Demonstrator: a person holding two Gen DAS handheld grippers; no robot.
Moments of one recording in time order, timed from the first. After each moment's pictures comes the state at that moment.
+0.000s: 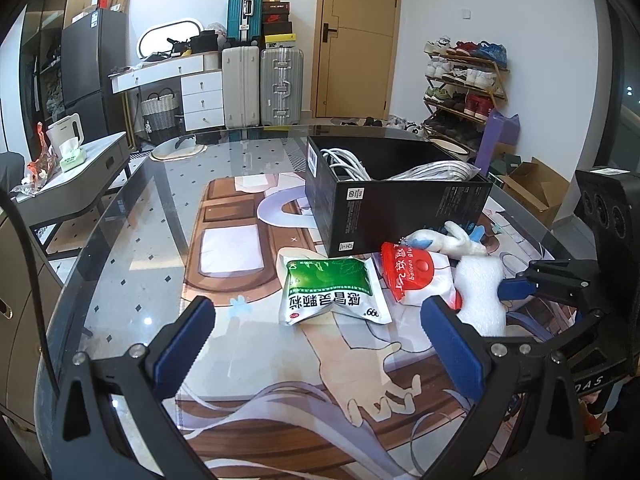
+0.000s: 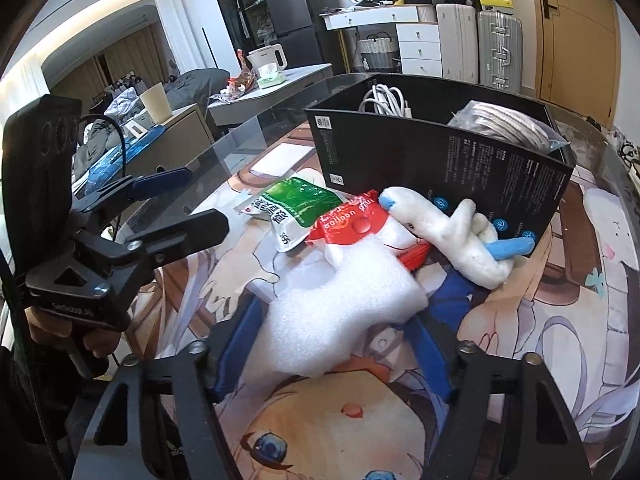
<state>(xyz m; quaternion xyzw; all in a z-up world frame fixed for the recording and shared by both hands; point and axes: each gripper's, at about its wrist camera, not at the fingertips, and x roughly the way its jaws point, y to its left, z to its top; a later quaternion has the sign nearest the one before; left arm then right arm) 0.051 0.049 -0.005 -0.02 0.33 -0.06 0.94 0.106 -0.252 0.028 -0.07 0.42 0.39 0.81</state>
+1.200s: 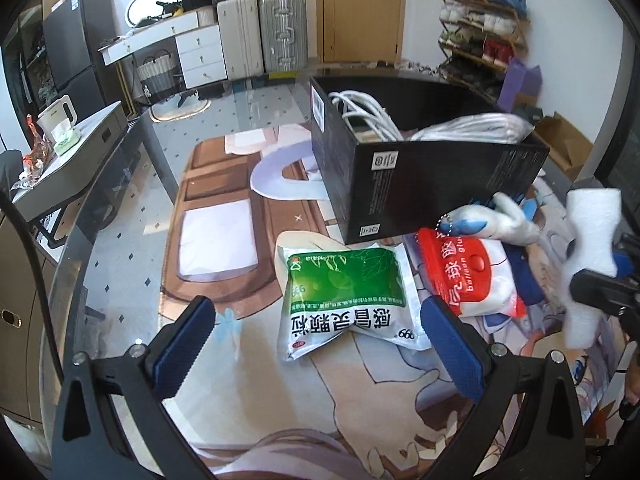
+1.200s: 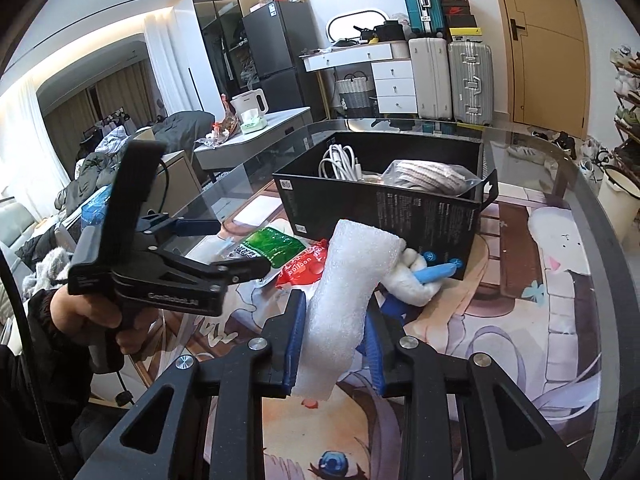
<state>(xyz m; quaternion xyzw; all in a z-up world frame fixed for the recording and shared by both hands) 0.112 0.036 -0.028 0.02 0.43 -0.04 0.90 0.097 -0.309 0.064 -0.03 0.36 0.36 0.86</state>
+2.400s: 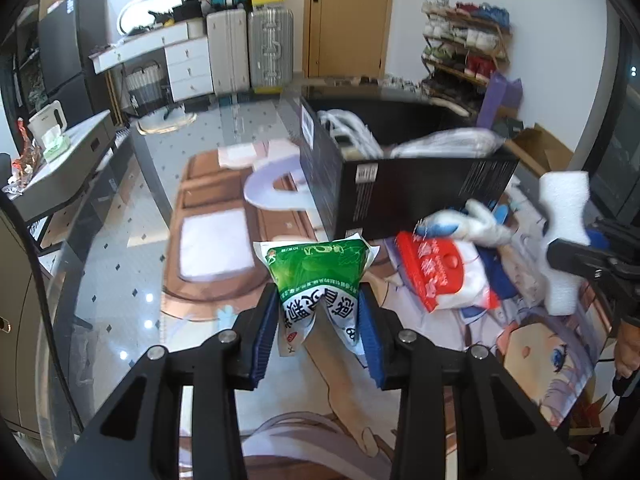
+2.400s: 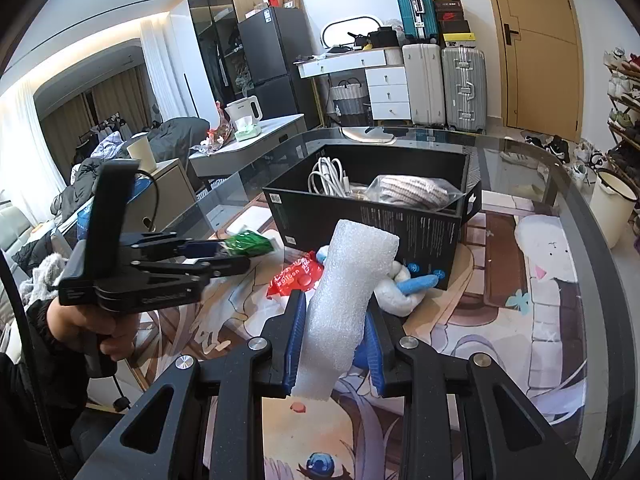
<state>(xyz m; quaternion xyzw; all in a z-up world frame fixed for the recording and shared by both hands) 0.090 0.046 -0.010 0.00 0.39 -0.08 0.92 0.099 -0.315 0.076 -0.03 0.35 0.35 0.87</state>
